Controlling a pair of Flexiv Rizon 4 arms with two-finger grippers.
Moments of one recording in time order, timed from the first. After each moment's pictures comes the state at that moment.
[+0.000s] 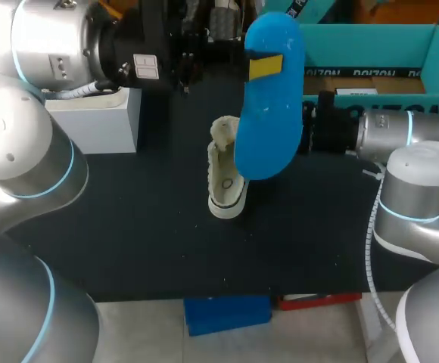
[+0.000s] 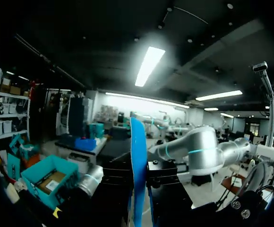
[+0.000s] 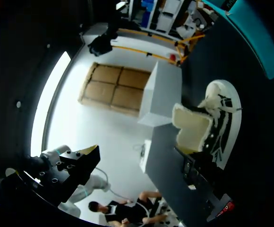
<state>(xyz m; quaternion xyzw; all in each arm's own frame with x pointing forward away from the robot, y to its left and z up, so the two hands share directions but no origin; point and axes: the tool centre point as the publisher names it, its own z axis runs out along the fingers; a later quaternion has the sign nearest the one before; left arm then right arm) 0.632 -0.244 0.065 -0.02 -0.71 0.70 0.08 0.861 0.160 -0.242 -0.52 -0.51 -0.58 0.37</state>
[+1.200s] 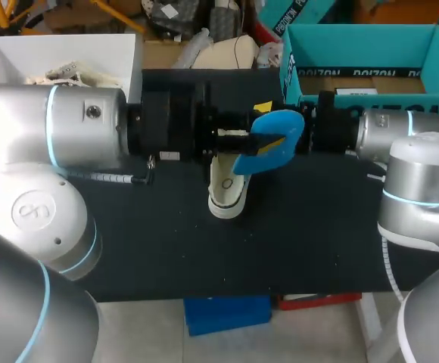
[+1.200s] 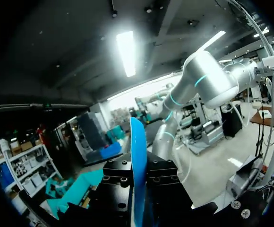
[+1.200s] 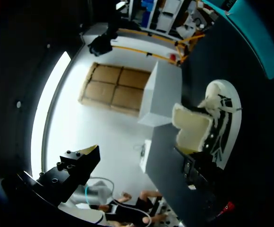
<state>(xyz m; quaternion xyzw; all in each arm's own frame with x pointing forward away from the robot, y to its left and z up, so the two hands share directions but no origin) 0.639 -0.255 -0.041 -0.13 -0.72 0.67 -0.16 0.861 0.160 -0.242 -0.52 -0.51 -0.58 0.37</state>
